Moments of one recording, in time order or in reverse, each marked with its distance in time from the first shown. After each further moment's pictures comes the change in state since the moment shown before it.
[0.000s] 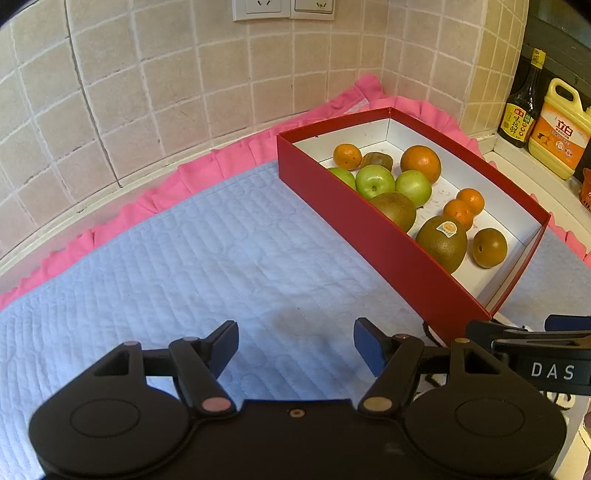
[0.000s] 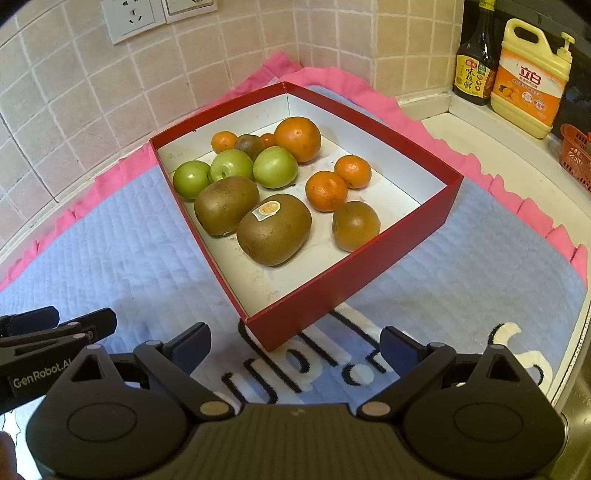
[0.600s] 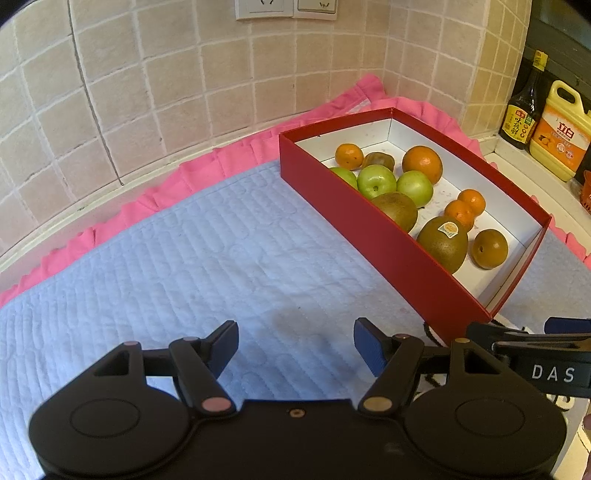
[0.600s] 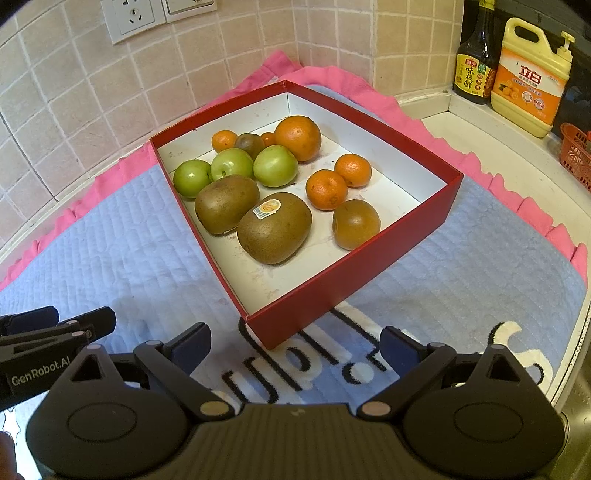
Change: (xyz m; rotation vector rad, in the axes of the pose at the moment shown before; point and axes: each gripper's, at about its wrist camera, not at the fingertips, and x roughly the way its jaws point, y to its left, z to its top) left arm 0.000 0.003 0.000 -0.003 0.003 -0.007; right arm 0.000 -0.001 -0.001 -0.001 0.002 0.001
